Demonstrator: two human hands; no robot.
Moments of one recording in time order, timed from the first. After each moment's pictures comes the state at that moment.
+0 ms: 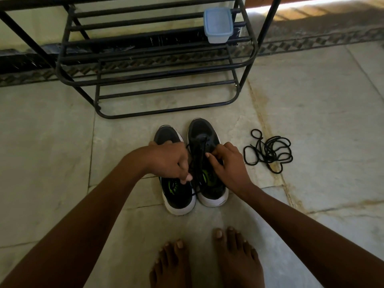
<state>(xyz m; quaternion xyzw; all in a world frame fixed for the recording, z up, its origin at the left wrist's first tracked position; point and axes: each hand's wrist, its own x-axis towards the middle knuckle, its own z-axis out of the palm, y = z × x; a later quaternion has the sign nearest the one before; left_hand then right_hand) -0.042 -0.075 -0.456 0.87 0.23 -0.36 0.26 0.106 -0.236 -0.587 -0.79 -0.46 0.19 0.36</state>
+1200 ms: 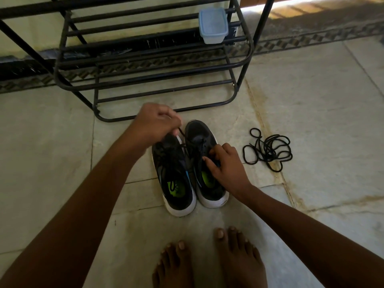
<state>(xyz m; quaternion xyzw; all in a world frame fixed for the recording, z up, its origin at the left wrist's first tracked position) -0.030 -0.061 -0.422 0.74 0.47 0.07 0.47 0.101 -0.238 -0.587 -0.79 -0.47 0.20 0.34</state>
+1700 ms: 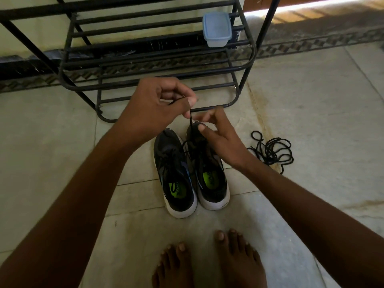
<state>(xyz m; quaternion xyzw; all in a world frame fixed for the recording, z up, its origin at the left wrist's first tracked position) -0.030 -0.068 -0.371 0.81 0.30 0.19 0.47 0.117 -0.184 -0.492 -0.61 -0.45 0.35 0.55</state>
